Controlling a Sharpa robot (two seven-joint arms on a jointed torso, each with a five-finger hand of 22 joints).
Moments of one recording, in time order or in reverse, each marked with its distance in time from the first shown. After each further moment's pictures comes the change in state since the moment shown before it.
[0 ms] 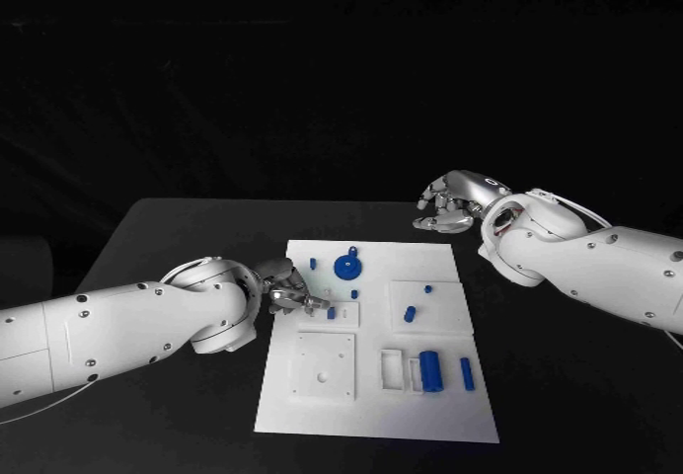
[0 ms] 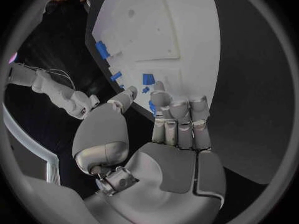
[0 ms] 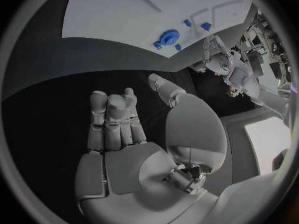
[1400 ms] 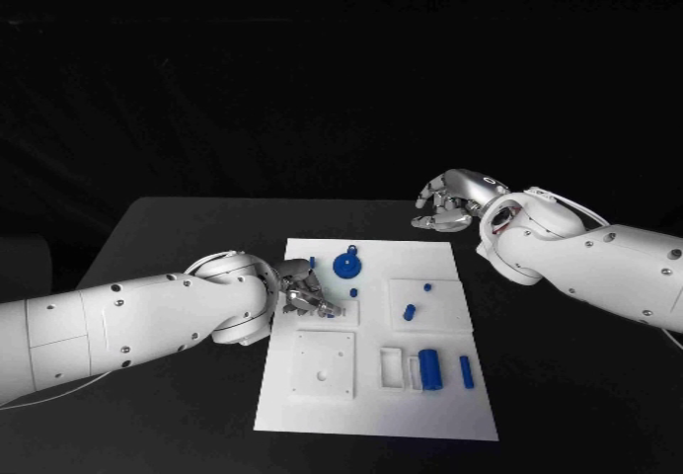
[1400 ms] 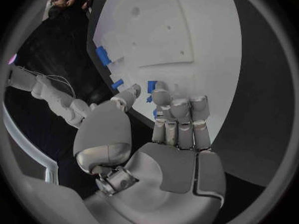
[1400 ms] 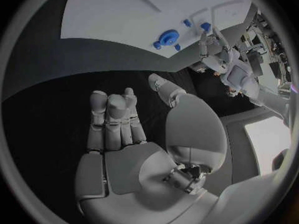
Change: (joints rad) left arm 0.001 0.095 -0.004 -0.076 -0.008 0.090 -0.002; left_hand 0.060 0.036 -0.021 0.021 0.000 0.004 0.000 -0.011 -0.005 0.016 0.001 -0.011 -0.007 0.006 0.002 -0.003 0.003 -0.015 -0.001 -0.001 -0.005 -0.004; right arm 0.000 0.004 0.000 0.000 0.000 0.001 0.000; right_hand 0.000 0.000 -0.003 0.003 0.003 0.000 -0.003 0.000 0.000 0.000 0.000 0.000 -0.001 0.001 0.001 0.000 0.001 0.000 0.000 0.000 -0.004 0.001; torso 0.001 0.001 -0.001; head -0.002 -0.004
